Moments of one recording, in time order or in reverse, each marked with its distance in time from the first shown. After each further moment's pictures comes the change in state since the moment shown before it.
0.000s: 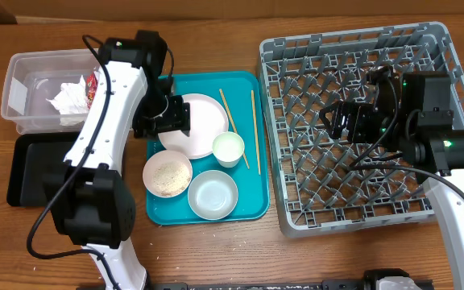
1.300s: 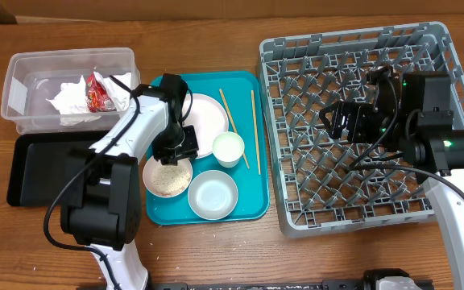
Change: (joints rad) left arm -0.064 -0.002 -0.425 0.441 -0.036 -0.187; right arm 0.000 0.000 0.000 -0.002 0.000 0.000
